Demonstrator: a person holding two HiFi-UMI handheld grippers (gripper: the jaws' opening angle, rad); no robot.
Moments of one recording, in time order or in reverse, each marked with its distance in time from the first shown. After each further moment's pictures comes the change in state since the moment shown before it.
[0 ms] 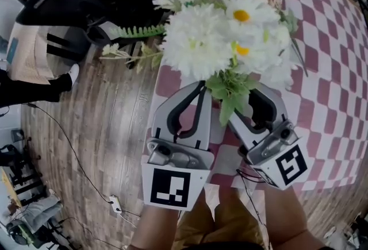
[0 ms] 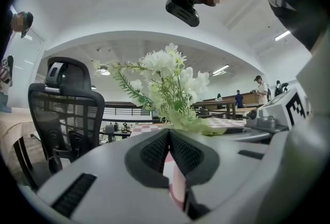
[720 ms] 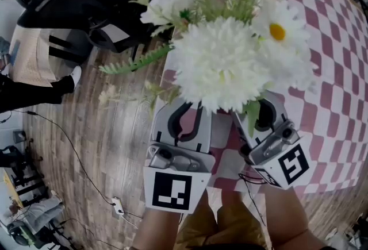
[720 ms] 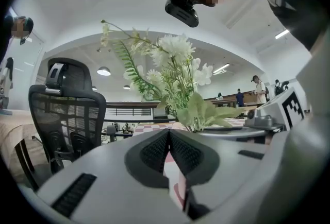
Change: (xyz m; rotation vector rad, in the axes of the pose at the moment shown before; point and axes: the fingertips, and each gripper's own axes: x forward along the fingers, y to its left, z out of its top) left arm 0.002 0.006 -0.001 0.015 0.003 0.011; right arm 0.009 -0.007 0.002 0.041 -0.034 -0.006
